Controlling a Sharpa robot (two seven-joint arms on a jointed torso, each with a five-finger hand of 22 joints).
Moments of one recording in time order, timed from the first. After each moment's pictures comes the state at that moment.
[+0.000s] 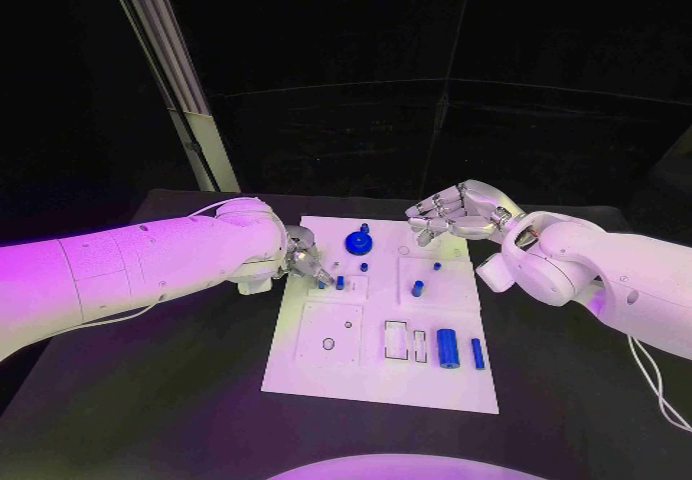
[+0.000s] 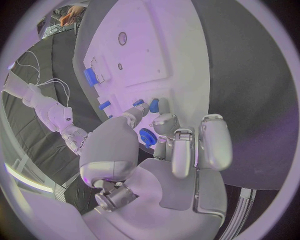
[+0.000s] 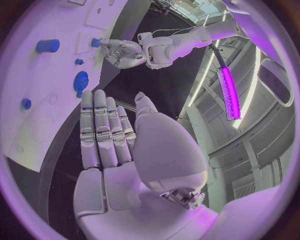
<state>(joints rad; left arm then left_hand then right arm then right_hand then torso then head) 1.36 -0.62 -0.23 1.32 -1.01 0.15 -0.50 0.91 -0.15 0.36 0.13 0.28 0.98 0.03 0.63 0.42 1.32 -0.04 1.15 0.88 1.47 -0.09 1.57 1.31 0.09 1.44 0.01 1.35 1.23 1.12 -0.85 0.10 1.47 -0.67 -0.18 0.17 1.45 -0.01 -0.10 0.23 0.29 0.96 0.21 0.07 0.07 1.20 0.14 0.09 0.08 1.29 0.08 0.07 0.25 0.18 1.00 0.19 0.42 0.27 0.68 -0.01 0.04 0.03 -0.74</state>
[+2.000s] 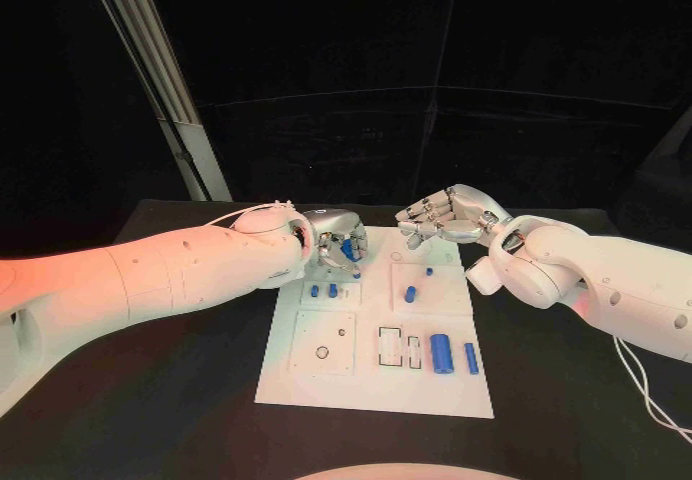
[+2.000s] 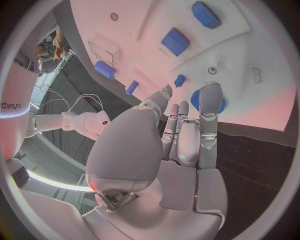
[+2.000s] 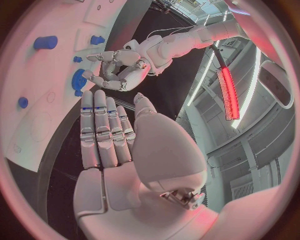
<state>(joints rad) 1.33 -0.46 -0.24 1.15 -1.27 -0.15 0.06 1.42 -0.12 0.23 0.02 0.12 0.89 0.15 0.31 0.10 0.93 0.09 0.44 0.08 1.46 0.00 1.31 1.08 0.17 1.35 0.10 0.86 0.68 1.12 -0.84 0.10 1.47 -0.67 -0.20 0.19 1.46 0.00 -0.10 0.23 0.32 0.96 0.21 0.07 0.07 1.20 0.14 0.09 0.08 1.28 0.08 0.07 0.25 0.18 1.00 0.19 0.41 0.26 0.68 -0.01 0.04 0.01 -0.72</state>
